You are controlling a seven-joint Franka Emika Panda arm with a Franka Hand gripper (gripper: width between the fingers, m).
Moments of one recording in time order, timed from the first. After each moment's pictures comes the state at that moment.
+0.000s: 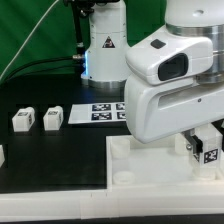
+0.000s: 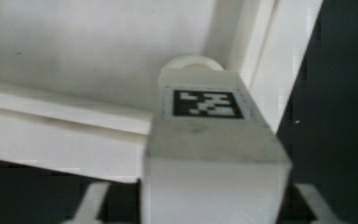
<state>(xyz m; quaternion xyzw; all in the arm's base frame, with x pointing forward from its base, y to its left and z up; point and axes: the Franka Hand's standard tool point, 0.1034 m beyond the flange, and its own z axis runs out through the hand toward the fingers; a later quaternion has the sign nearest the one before) 0.645 0.110 0.083 -0.99 -0.14 0.05 0.07</state>
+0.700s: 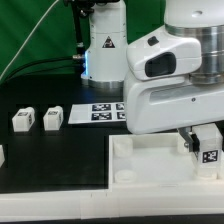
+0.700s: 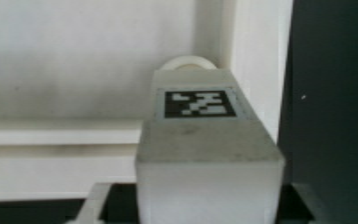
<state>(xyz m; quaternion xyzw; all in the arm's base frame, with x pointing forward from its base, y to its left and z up) 0.646 0.108 0.083 -1.00 0.04 0.06 0.06</state>
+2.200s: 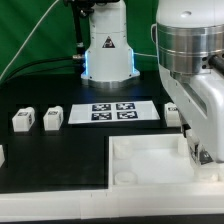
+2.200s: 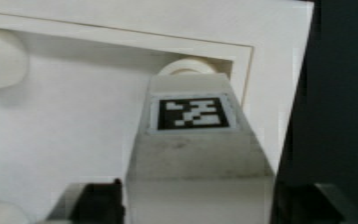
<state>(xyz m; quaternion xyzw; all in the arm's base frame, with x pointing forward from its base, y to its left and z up) 0.638 0.097 0.081 -0.75 0.66 0.07 -0.01</state>
